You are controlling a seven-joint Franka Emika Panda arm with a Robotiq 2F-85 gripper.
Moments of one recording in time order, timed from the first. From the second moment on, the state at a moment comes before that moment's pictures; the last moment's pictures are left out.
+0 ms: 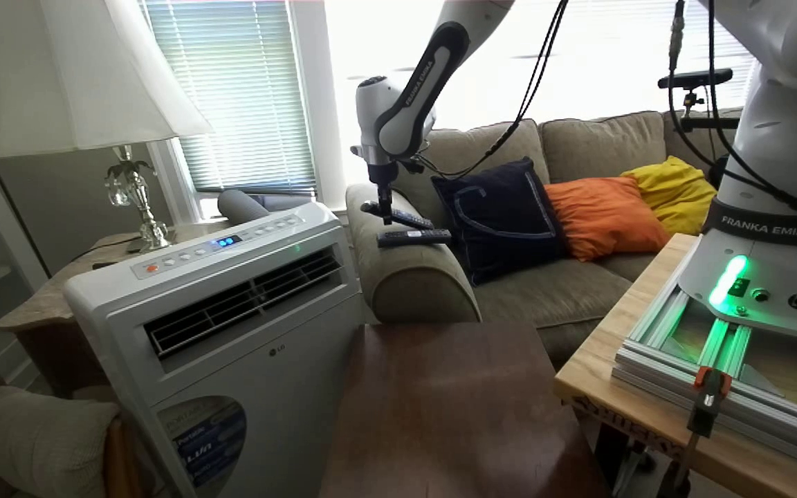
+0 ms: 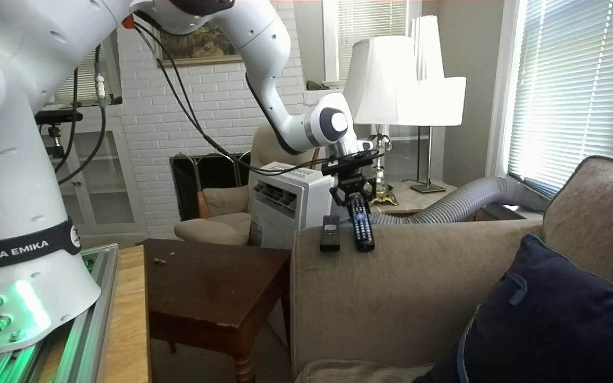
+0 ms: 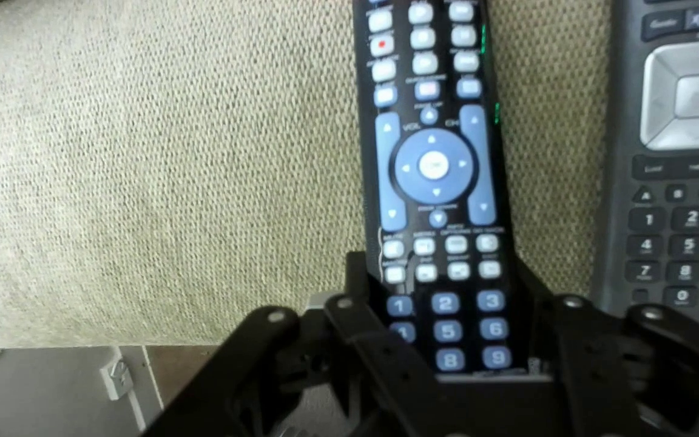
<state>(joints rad) 0.12 0.79 0.00 -1.66 -0.40 2.57 -0.39</state>
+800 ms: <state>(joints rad) 0.14 0.81 0.00 -1.63 -0.40 2.55 -0.38</state>
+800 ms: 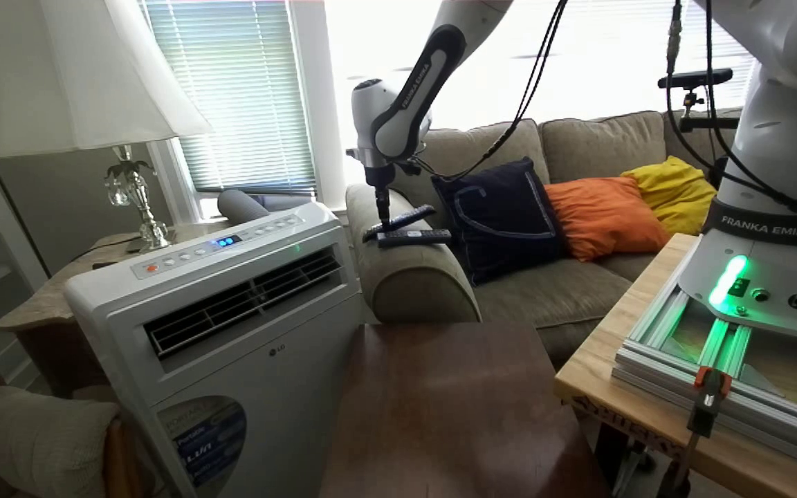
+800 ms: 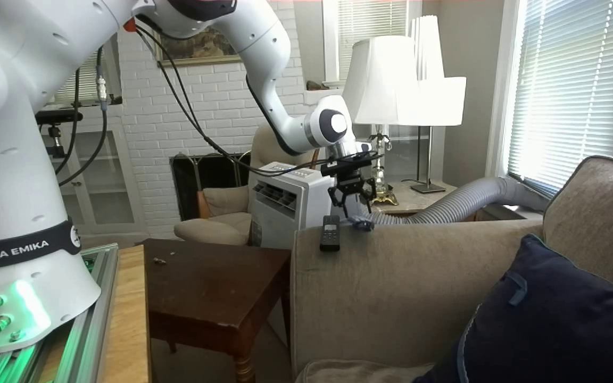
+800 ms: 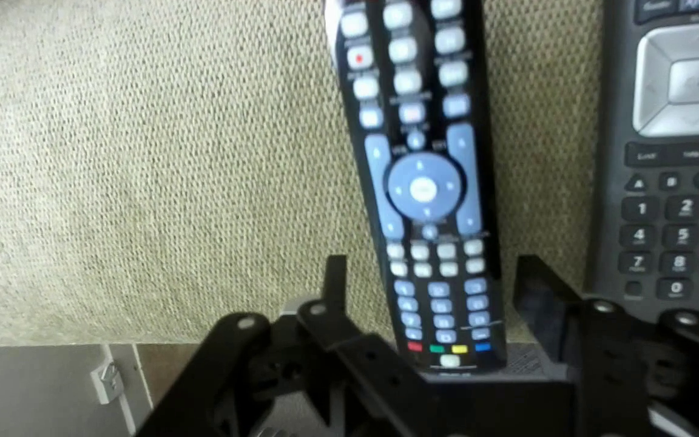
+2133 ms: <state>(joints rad) -0.04 0.65 0.10 -1.77 -0.29 2.43 -0.52</state>
